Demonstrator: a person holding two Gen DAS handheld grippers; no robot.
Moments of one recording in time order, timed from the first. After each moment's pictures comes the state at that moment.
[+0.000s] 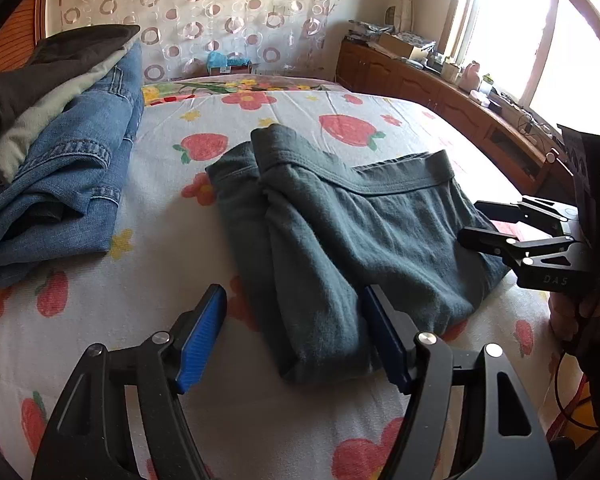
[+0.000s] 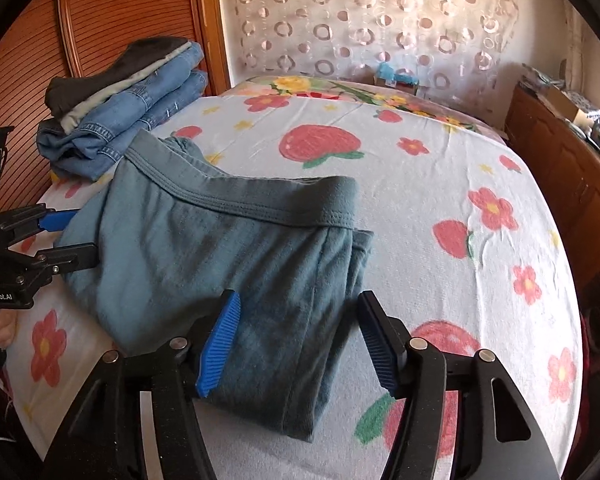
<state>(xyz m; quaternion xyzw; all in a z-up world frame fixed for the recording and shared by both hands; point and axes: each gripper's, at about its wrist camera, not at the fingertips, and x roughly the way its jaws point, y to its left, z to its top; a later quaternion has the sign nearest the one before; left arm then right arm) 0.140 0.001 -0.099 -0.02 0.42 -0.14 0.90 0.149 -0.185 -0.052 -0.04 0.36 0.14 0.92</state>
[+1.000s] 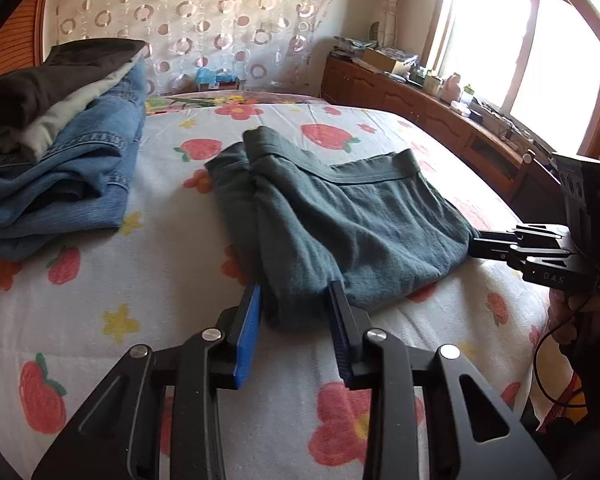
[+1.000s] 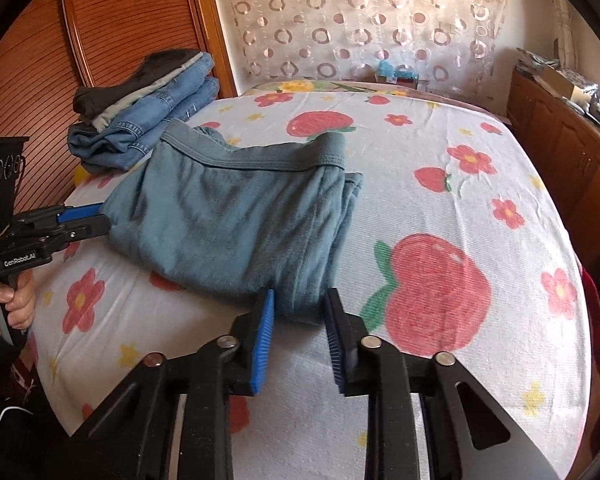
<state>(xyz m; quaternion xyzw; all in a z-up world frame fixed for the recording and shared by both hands) 0.102 0.005 -0.095 -0.02 0.39 -0.17 0.91 0.085 -0.211 -0.053 0.00 0.35 0.16 0.92</state>
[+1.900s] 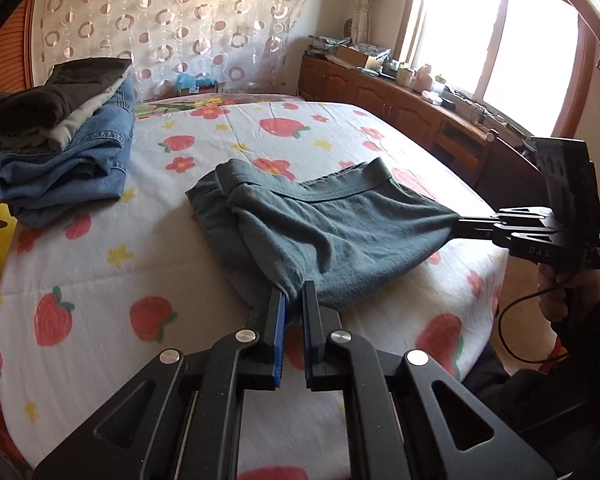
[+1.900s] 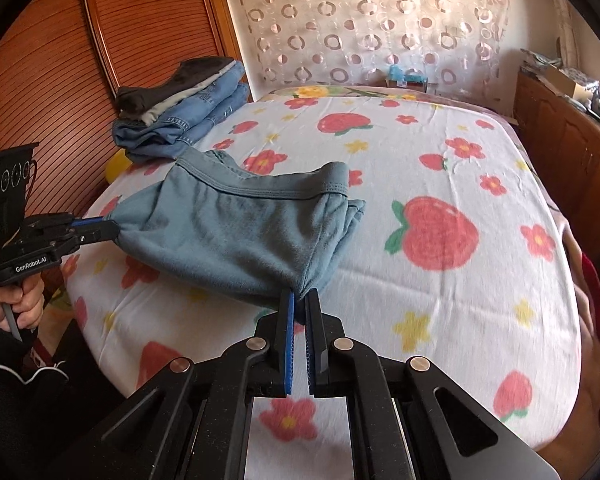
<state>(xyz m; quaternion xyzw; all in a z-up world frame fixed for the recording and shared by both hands) 0.023 -0.005 -0.070 -0.01 0.38 -0.20 0.90 0.009 -0.216 -0.040 0.02 0.34 0.18 0.92</state>
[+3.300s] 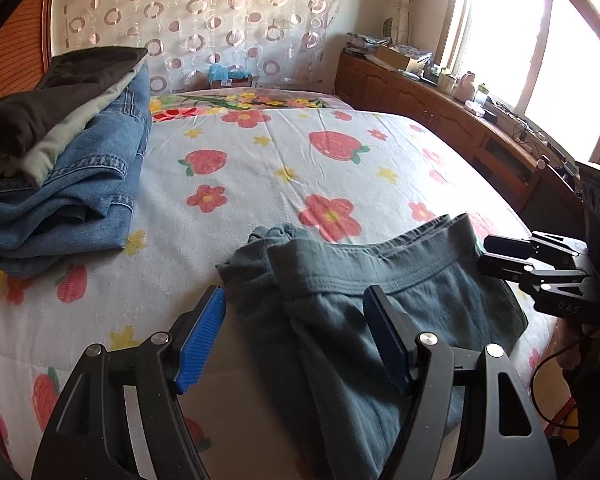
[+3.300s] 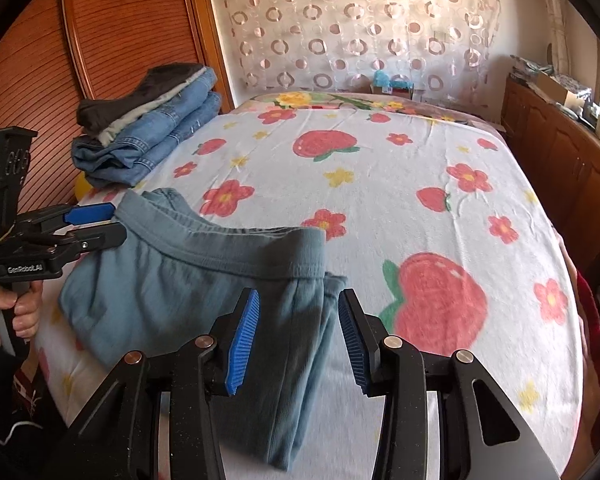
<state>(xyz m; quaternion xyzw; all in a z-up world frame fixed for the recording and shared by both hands) 0.123 -0.001 -0.080 -0.02 0.40 -0.14 0.91 0.082 -0.199 -0.042 0.00 0.34 0.14 0.93</state>
